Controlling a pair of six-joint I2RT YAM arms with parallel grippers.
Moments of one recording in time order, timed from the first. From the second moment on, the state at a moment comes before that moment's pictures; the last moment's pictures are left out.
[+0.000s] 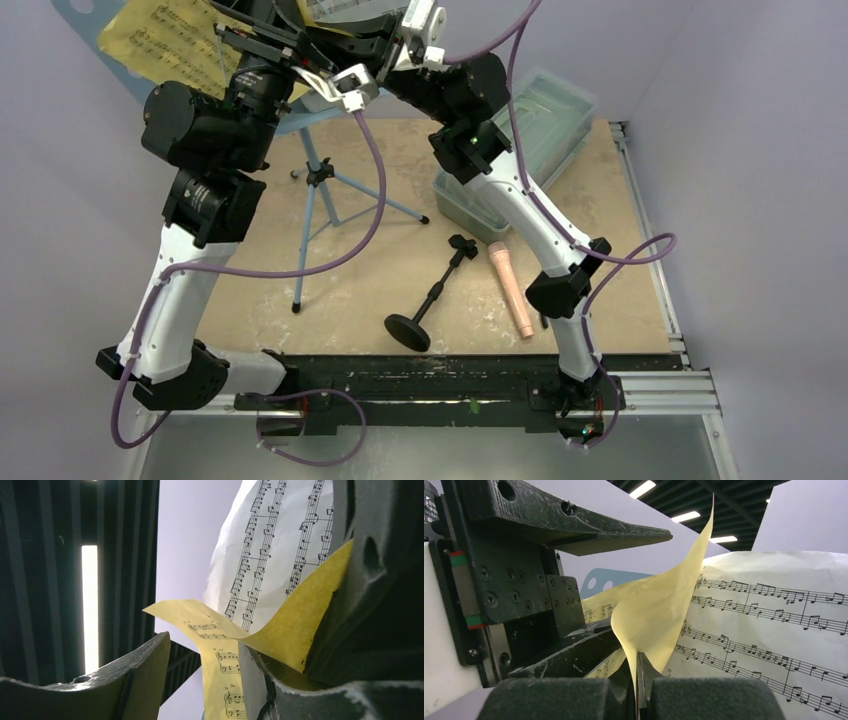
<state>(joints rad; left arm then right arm) -0.56 1.32 1.98 -0.08 -0.07 1.70 0.84 2.07 2.55 0.31 -0.49 -0.05</state>
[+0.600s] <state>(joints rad) -0.56 1.26 1.88 0.14 -0.14 1.70 0.86 2.02 2.47 0.32 -0.27 0.09</state>
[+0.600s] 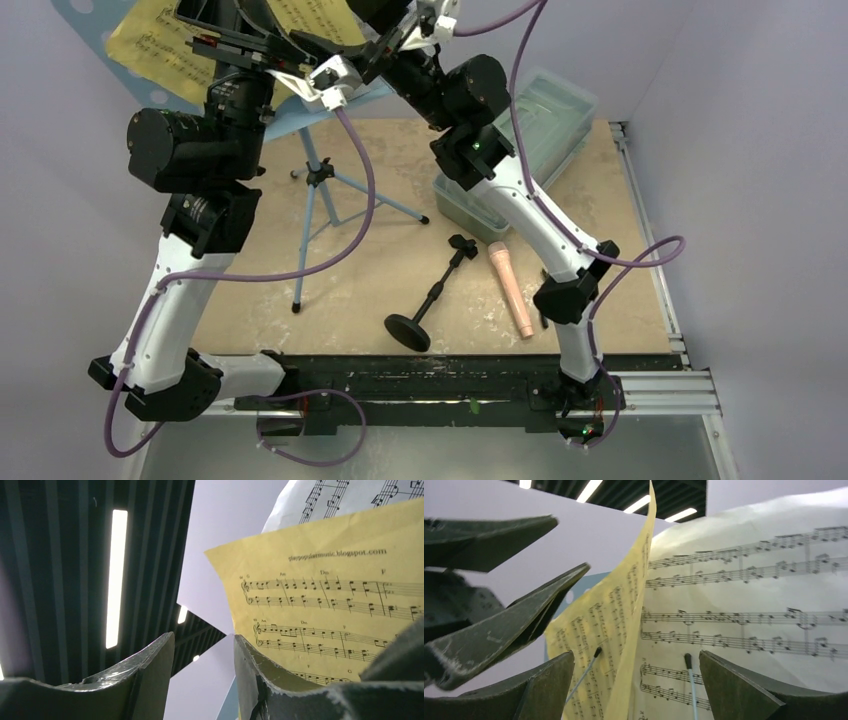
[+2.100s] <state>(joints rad) -0.56 1.15 1.63 0.18 -0.36 1.58 0.82 1.62 1.82 0.21 -0.05 0.45</state>
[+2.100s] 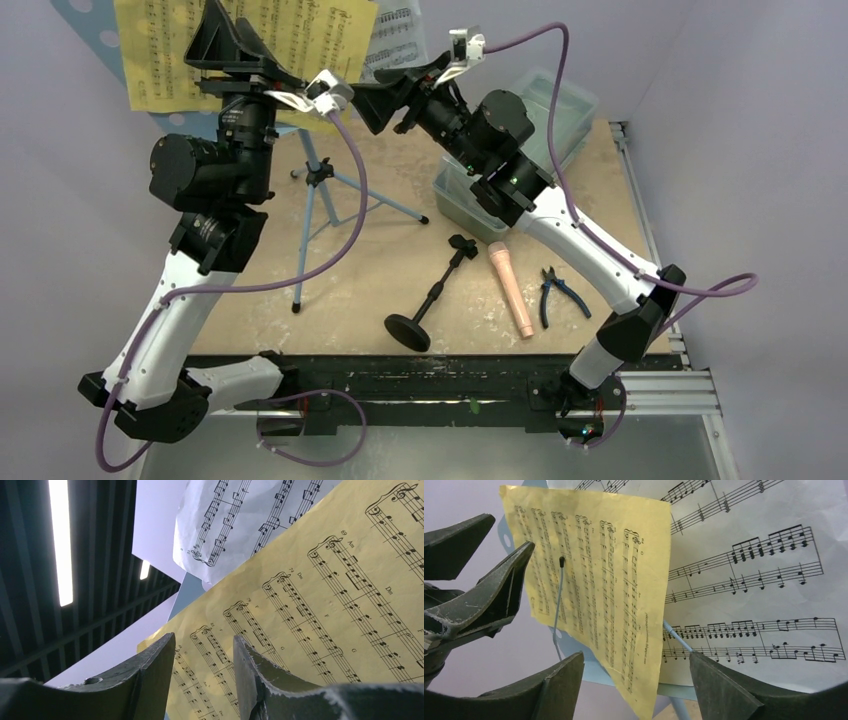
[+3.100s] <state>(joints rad) -0.56 1.08 1.55 0.16 -0.37 1.49 0.75 1.91 2.30 0.11 -0.24 0.36</state>
